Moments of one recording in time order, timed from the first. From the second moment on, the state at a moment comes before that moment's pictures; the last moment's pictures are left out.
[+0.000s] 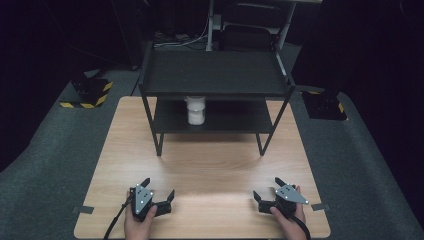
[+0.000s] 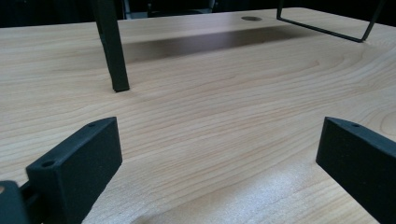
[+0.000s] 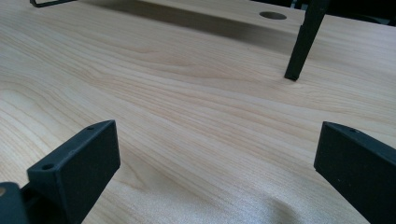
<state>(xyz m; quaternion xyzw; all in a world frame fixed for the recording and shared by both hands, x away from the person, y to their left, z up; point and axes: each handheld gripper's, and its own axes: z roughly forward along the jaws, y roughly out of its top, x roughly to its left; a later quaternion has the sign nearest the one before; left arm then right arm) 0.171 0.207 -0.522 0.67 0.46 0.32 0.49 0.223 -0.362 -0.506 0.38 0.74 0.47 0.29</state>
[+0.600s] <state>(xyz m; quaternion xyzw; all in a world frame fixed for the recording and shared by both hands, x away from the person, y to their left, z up) 0.176 0.219 -0.523 0.67 0.45 0.29 0.51 0.221 -0.356 -0.504 0.39 0.74 0.46 0.30</state>
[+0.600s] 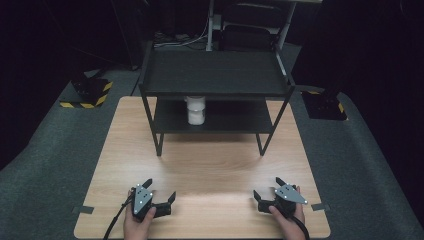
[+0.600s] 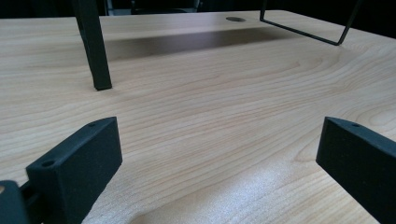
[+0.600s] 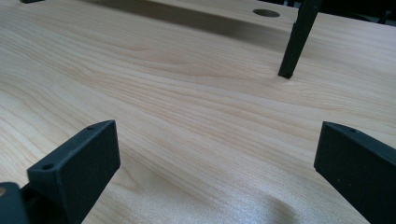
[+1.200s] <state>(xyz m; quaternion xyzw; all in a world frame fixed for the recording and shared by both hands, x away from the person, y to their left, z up) 0.174 0.216 -0.523 0.67 0.45 0.30 0.51 0.218 -0.354 -0.506 0.39 0.74 0.46 0.31</state>
